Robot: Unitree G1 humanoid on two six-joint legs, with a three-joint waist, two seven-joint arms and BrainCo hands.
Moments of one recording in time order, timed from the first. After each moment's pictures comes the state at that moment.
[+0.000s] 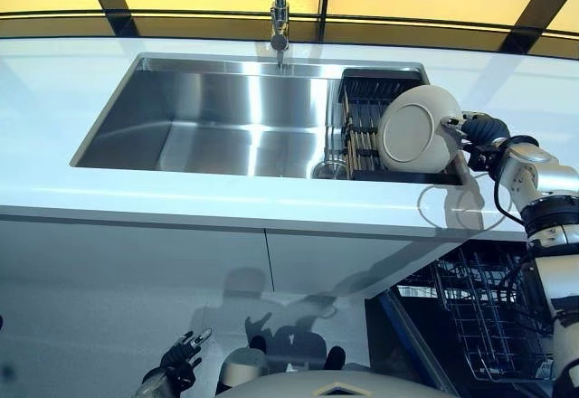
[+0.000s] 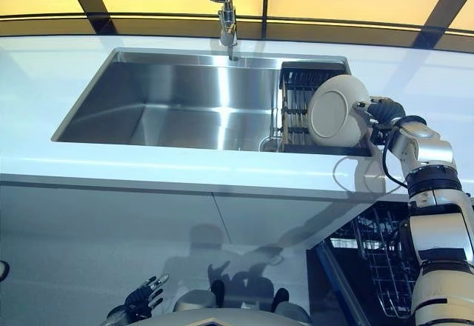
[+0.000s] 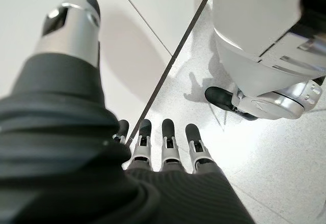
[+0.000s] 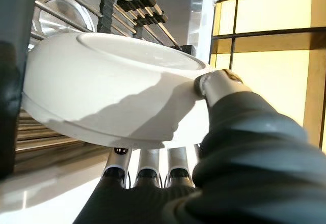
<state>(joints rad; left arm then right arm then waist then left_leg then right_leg) 0.16 0.31 -0.10 1.02 -0.64 -0.02 -0.15 -0.82 -0.76 0.19 0.87 0.56 0.33 0.19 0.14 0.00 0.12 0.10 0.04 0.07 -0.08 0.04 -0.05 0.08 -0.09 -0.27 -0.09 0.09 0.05</state>
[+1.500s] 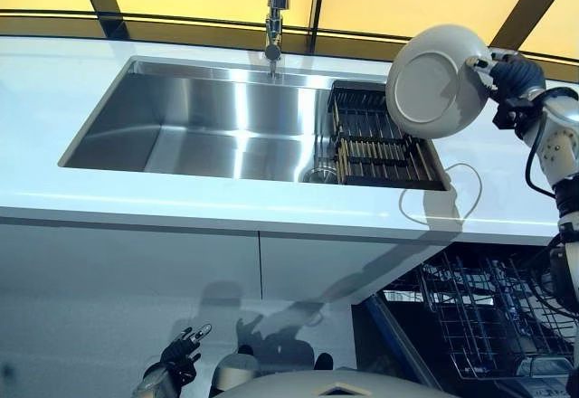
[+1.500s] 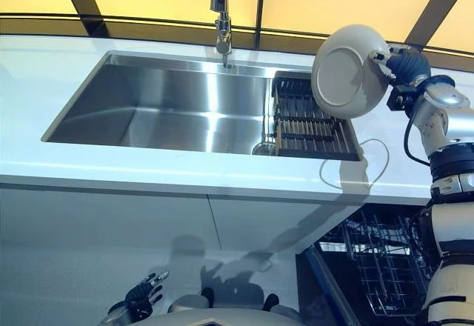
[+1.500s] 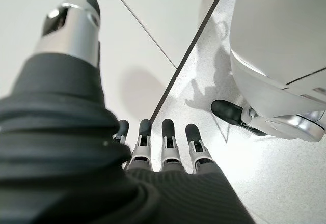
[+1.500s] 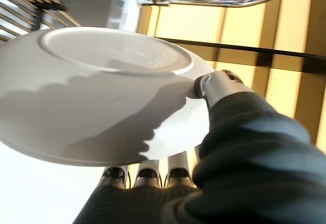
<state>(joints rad) 0.14 0.31 -0.10 1.02 -0.64 -0.02 -0.12 -0.95 -0.89 0.25 0.75 0.74 0.28 0.14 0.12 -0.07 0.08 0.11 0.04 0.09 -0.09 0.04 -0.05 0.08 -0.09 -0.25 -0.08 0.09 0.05</state>
